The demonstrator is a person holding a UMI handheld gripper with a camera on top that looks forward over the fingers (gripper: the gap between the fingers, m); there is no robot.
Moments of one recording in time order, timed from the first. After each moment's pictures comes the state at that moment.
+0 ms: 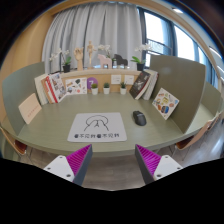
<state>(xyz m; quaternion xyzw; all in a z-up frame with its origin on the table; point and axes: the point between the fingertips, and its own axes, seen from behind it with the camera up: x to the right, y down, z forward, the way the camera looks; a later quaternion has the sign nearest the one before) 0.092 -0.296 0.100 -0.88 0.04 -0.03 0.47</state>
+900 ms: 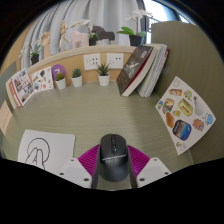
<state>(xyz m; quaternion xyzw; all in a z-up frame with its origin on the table) 0.260 -0.036 -0.010 -0.92 0.03 -0.02 0.40</state>
